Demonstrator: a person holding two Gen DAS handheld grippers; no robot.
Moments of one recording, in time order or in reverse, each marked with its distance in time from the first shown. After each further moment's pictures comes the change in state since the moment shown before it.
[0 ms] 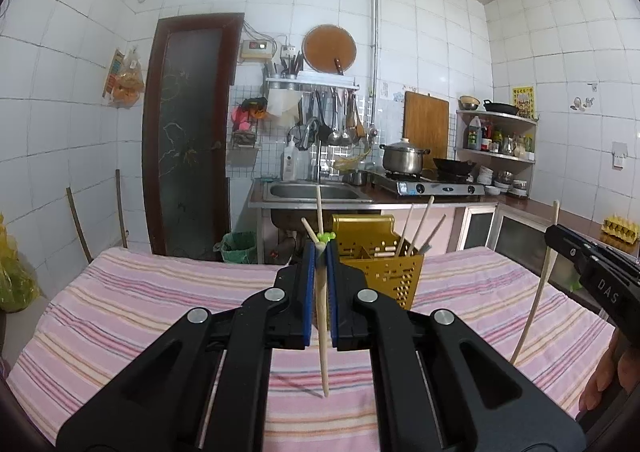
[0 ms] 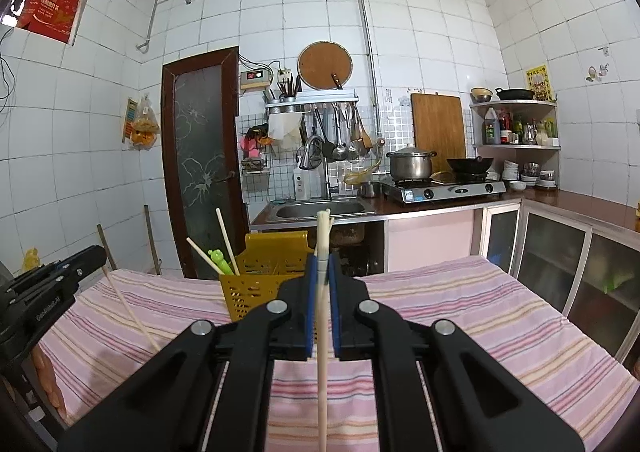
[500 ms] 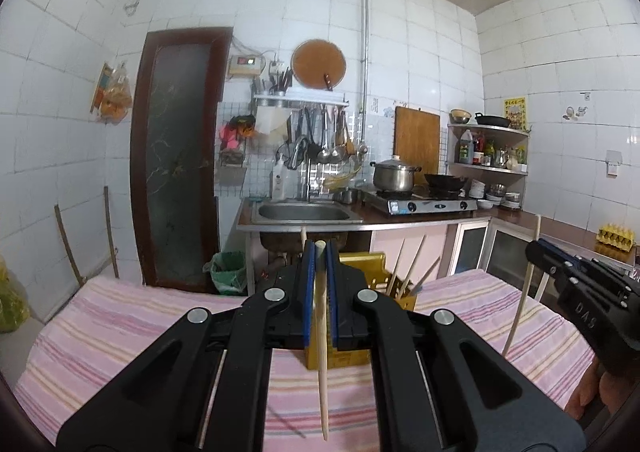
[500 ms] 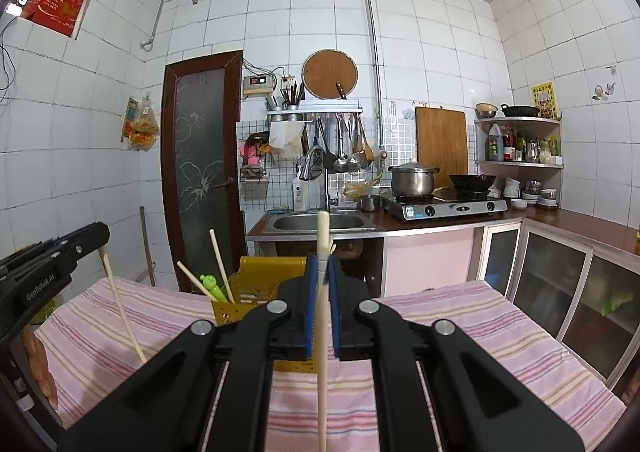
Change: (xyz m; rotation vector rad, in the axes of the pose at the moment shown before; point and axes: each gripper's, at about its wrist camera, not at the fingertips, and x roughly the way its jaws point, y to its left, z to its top) left arm 0.026 -0.008 0.038 0.017 -0.050 -0.042; right arm 0.025 0.011 0.024 -0.040 -0.034 -0.011
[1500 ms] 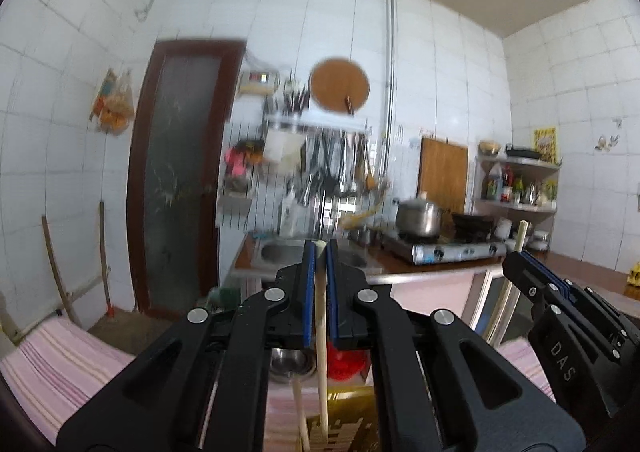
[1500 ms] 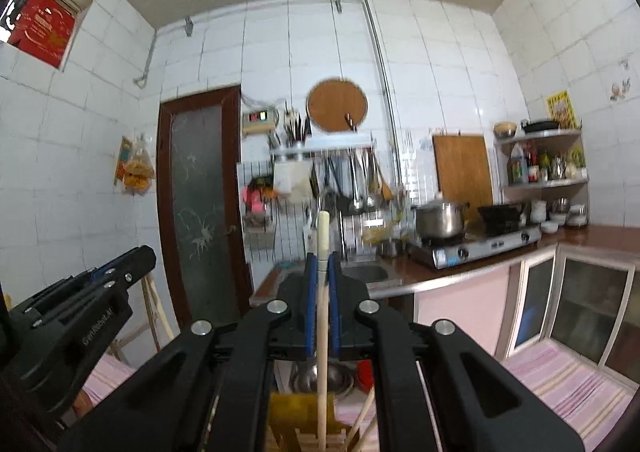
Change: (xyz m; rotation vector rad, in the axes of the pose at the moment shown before) left arm 0.193 0.005 0.047 -0.060 -0.069 0.066; right arm 0.178 0.031 0.044 0.053 -0.126 0.043
